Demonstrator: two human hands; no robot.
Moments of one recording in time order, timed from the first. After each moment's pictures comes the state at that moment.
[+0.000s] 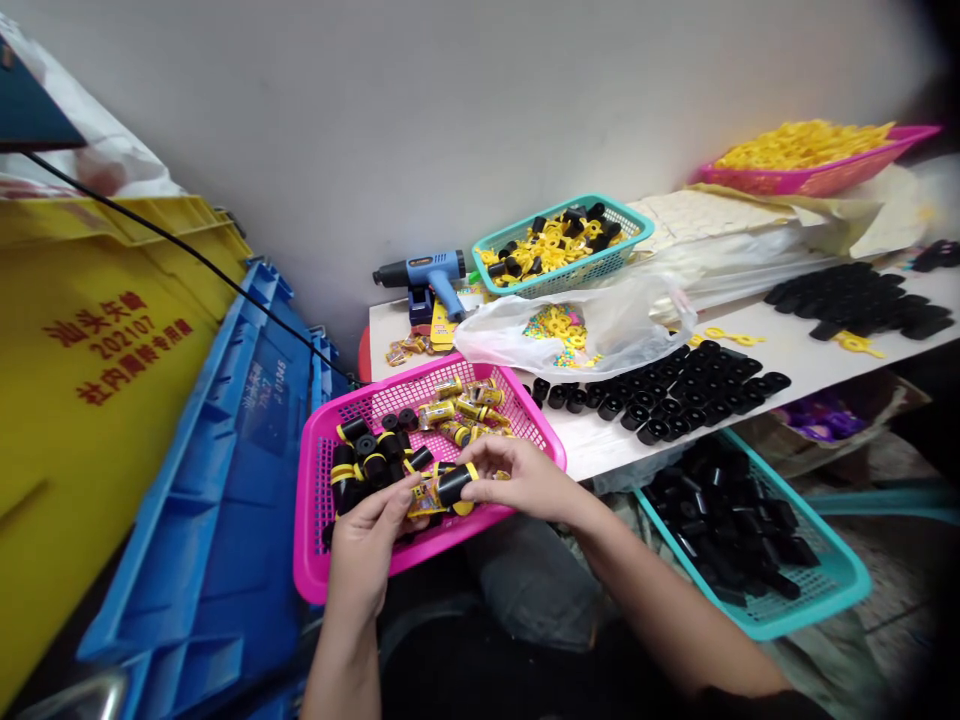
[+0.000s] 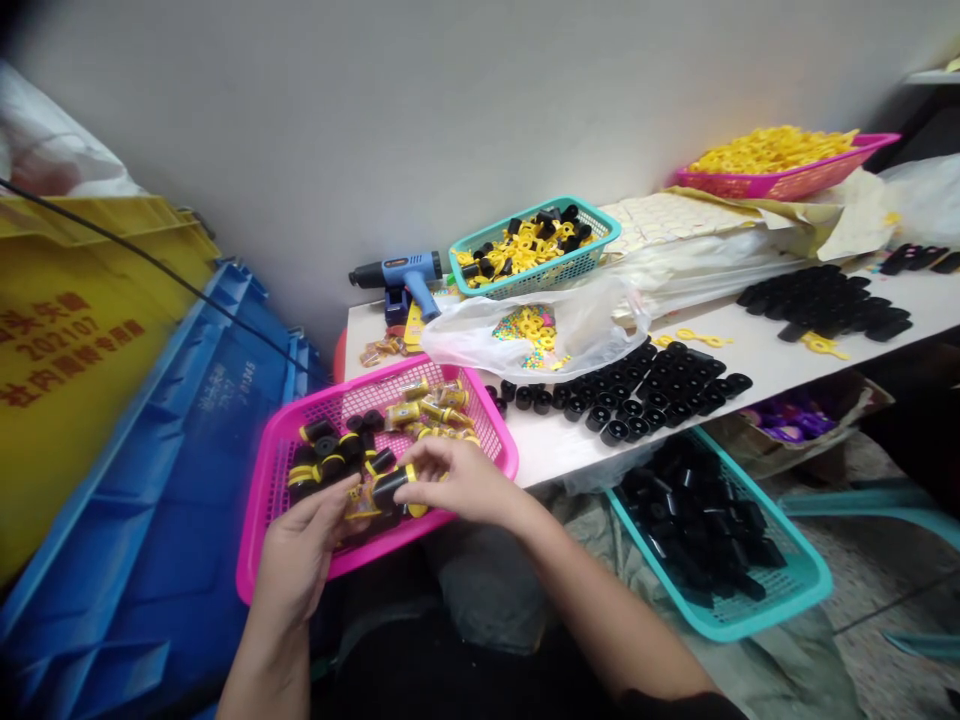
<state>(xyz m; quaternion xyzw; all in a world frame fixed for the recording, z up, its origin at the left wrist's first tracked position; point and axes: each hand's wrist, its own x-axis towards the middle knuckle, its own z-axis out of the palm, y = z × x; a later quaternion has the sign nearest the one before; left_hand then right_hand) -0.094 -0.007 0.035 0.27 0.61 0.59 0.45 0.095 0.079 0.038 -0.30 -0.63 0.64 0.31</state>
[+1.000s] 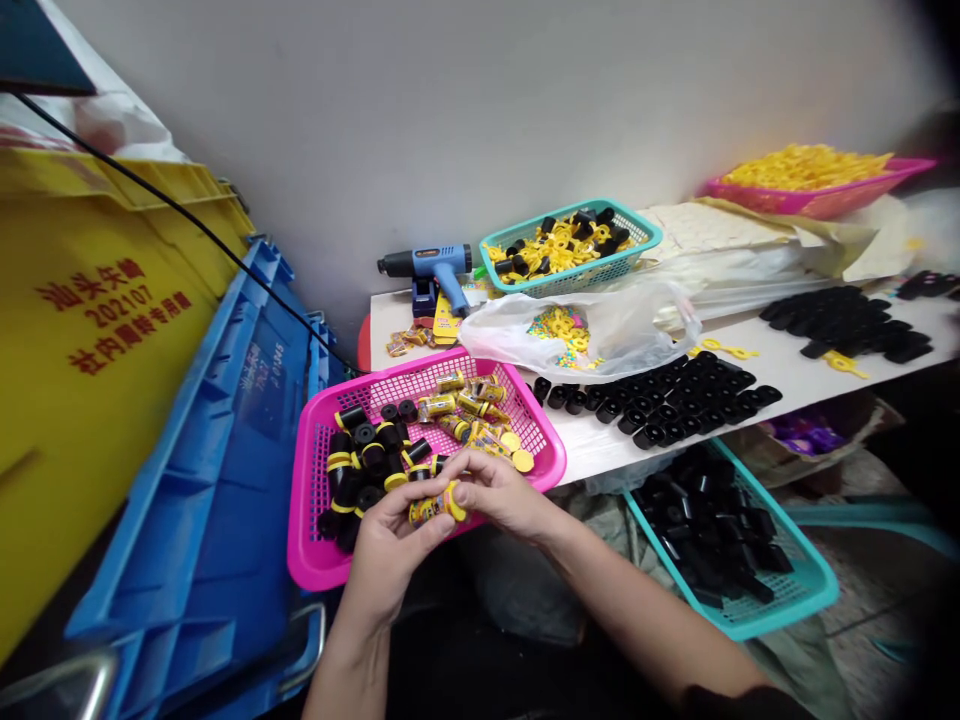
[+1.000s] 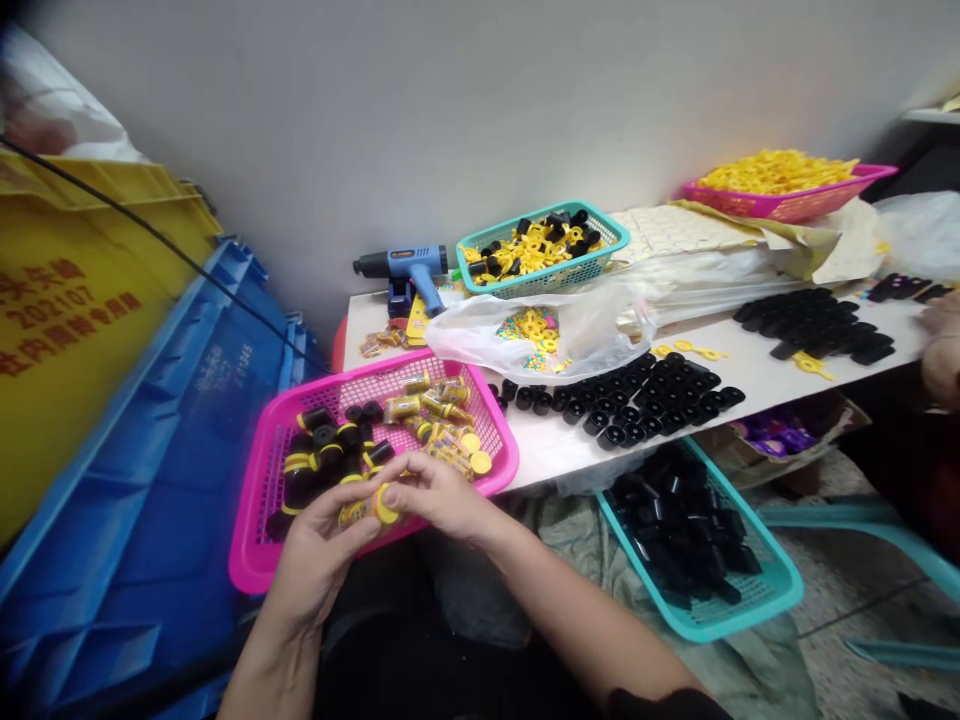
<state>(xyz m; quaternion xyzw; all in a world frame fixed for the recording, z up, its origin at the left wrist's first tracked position) -0.076 -0.017 0.036 0.32 0.54 0.58 0.52 0.063 0.062 0.013 -0.19 -0.50 0.78 0.33</state>
